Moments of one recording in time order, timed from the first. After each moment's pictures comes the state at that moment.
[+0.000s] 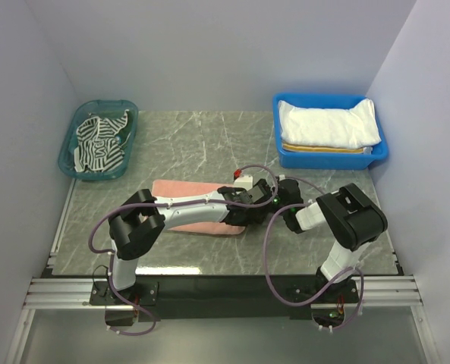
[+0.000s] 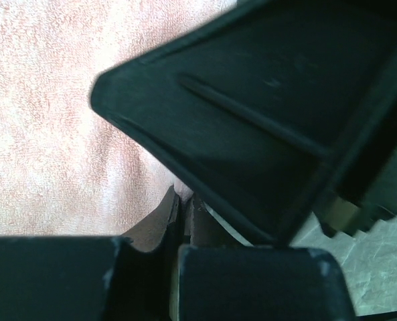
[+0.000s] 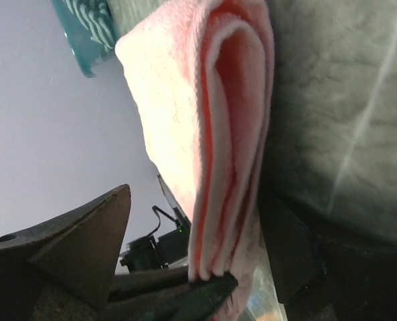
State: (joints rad) left arm -1.10 1.92 1.39 -0.64 -0.40 -0.97; right arm 0.41 1.72 0.43 0.76 -0.53 1.30
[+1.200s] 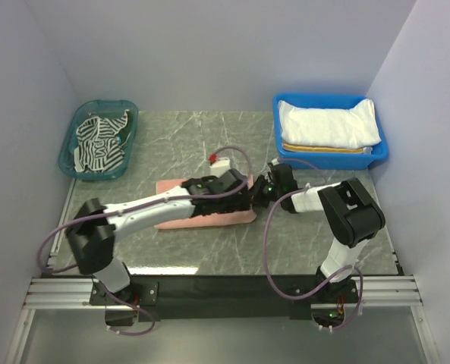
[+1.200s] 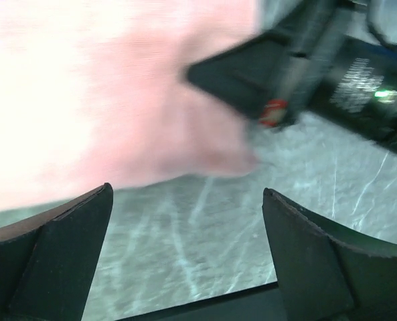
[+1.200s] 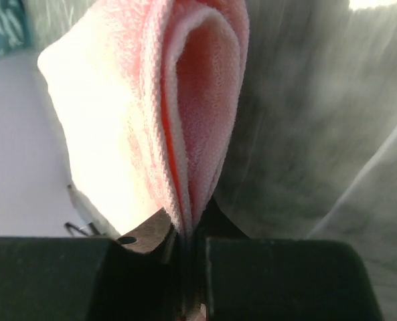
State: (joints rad) left arm -1.02 1.64 1.27 -0.58 -0.38 -0.98; right arm 0.39 1.76 0.67 0.37 -0.45 0.92
